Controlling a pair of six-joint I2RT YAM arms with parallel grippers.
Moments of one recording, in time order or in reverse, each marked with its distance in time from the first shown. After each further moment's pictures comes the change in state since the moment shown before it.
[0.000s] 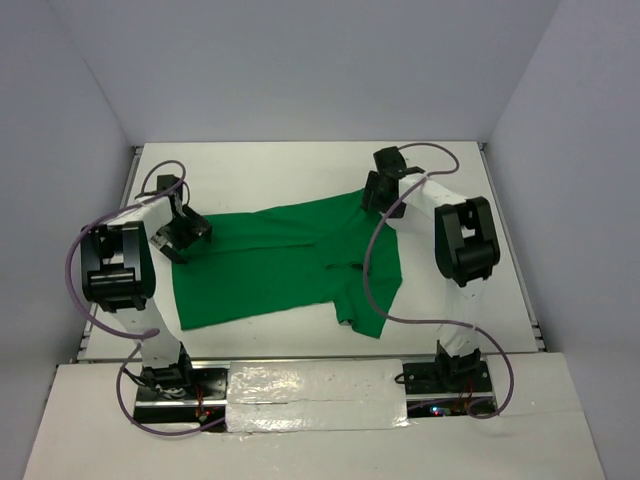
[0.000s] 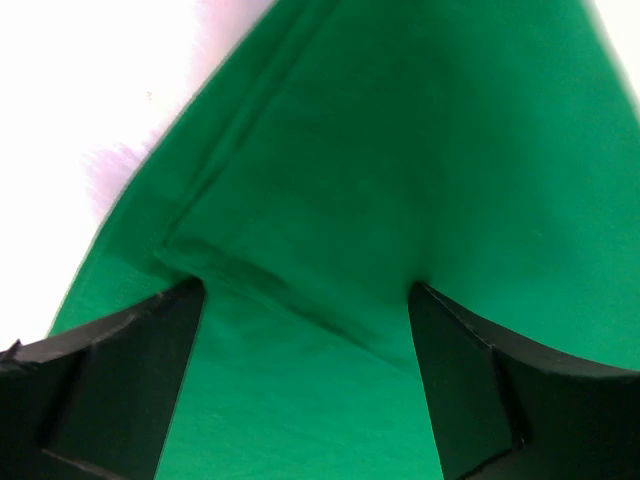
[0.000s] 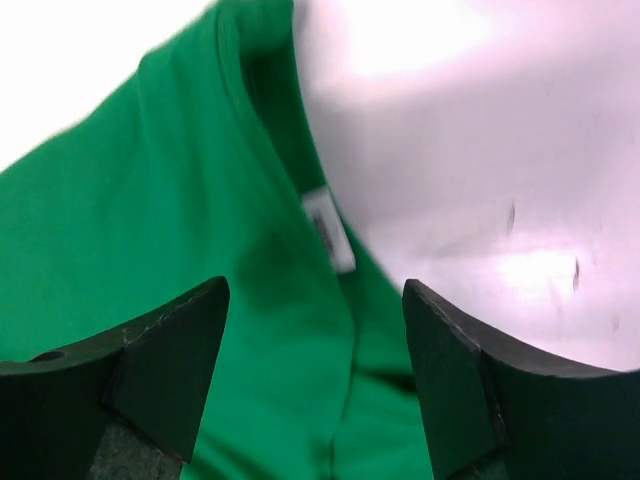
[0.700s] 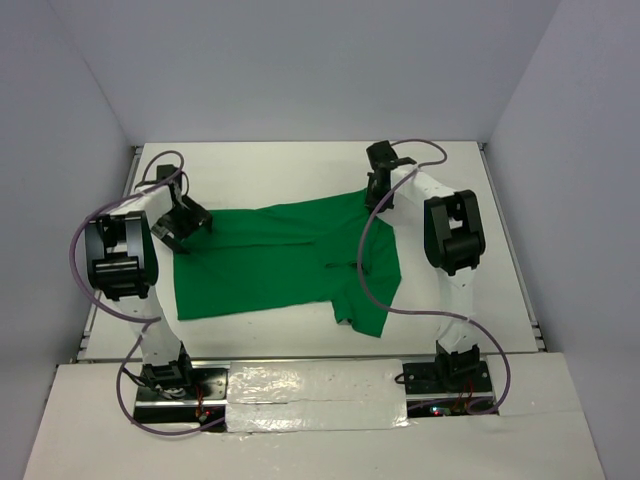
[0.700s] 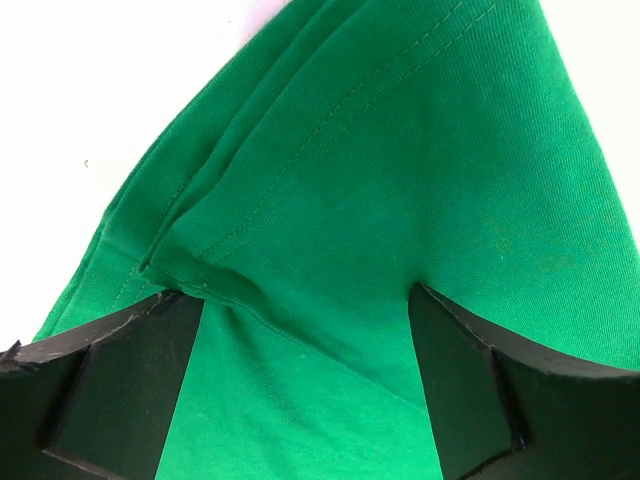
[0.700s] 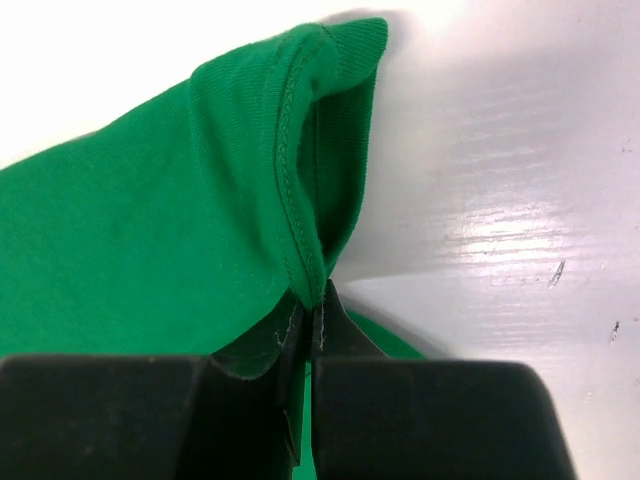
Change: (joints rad) left arm 0.011 0.125 0.160 -0.056 0.026 -0.005; right arm 0.005 0.187 0.239 -0.152 -0.035 -0.076
